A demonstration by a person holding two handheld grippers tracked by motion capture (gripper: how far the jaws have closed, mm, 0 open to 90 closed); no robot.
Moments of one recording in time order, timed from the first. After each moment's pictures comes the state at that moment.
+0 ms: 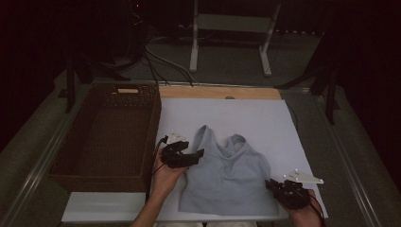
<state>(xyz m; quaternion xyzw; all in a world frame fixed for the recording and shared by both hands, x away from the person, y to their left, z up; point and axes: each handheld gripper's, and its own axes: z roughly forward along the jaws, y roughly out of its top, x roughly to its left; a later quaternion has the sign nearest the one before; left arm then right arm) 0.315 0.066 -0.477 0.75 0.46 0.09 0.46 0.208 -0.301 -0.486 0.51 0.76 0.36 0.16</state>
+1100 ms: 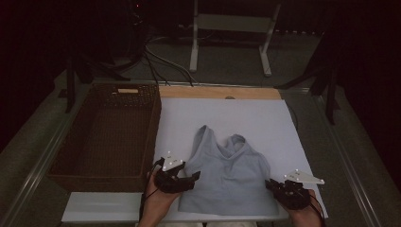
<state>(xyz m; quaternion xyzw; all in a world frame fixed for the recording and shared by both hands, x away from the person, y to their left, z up) 0.247 0.077 -0.482 0.78 0.43 0.10 0.44 0.208 -0.301 -0.485 0.52 0.76 0.36 0.16</state>
